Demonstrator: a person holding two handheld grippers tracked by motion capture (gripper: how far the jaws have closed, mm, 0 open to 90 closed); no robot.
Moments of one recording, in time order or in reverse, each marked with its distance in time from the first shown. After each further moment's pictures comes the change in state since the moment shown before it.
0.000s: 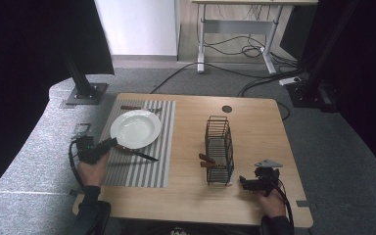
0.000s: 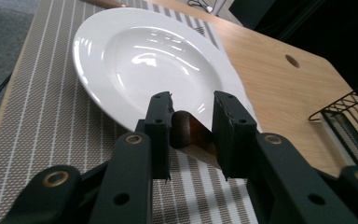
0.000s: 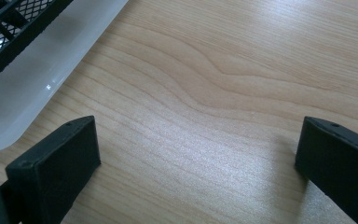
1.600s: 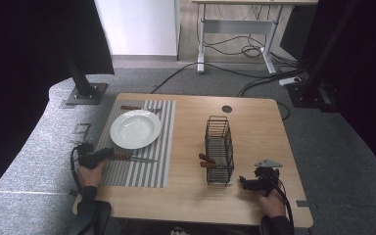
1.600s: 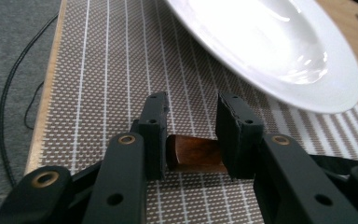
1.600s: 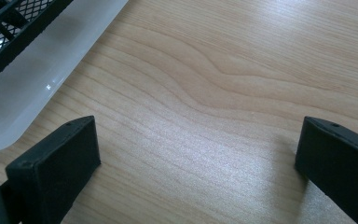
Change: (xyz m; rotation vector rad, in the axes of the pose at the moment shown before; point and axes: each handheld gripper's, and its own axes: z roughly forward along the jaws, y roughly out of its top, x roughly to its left) left arm 0.065 -0.032 0.040 0.119 0.061 -0.002; right arm 0.000 0.000 0.000 0.000 0.000 0.000
